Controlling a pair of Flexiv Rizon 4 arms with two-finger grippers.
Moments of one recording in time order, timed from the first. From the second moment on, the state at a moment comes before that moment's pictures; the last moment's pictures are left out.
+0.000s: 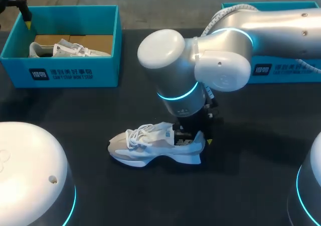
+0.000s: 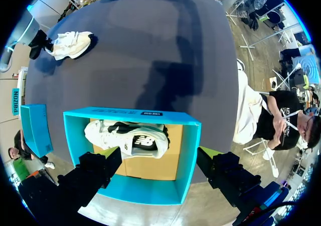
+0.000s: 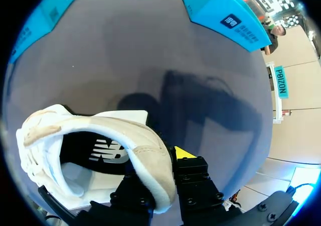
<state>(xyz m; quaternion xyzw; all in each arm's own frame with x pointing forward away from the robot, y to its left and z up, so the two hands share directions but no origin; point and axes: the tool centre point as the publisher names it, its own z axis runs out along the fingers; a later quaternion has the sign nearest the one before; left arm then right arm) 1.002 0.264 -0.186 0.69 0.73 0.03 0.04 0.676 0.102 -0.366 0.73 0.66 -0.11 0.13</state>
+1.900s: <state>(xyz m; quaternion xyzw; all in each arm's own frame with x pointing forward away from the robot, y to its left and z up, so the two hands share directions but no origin) 1.002 0.264 -0.186 0.69 0.73 0.03 0.04 0.674 0.119 -0.275 0.58 0.81 0.03 0.08</state>
